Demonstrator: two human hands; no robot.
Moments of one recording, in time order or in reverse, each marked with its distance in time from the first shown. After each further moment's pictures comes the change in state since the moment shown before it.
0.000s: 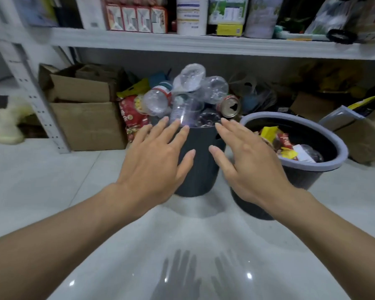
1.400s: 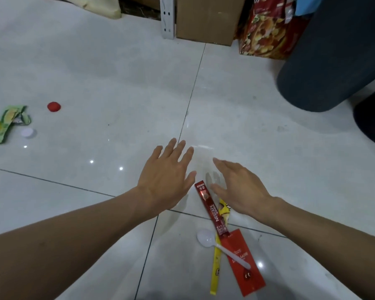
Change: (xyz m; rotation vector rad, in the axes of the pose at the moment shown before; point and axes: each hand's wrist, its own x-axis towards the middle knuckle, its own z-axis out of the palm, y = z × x) left_hand -0.359 -0.229 0.039 -0.047 -0.726 -0.153; right_hand -0.149 -0.314 0.217 0.055 -0.807 -0.064
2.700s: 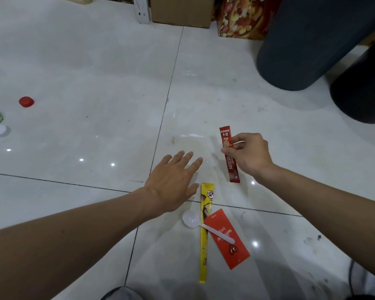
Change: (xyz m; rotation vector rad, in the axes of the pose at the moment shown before) left_hand -0.001 0.049 0.026 -0.090 -0.091 0.225; right_hand 0.002 0.055 -0.006 0.754 0.346 0.474
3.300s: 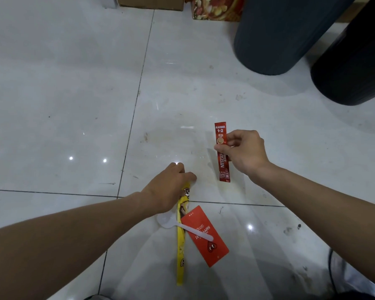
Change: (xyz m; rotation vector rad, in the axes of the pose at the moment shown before) left_hand 0.042 0.032 0.039 -0.281 -0.085 0.111; right_hand 0.003 0.035 -0.031 0.123 0.002 0.065
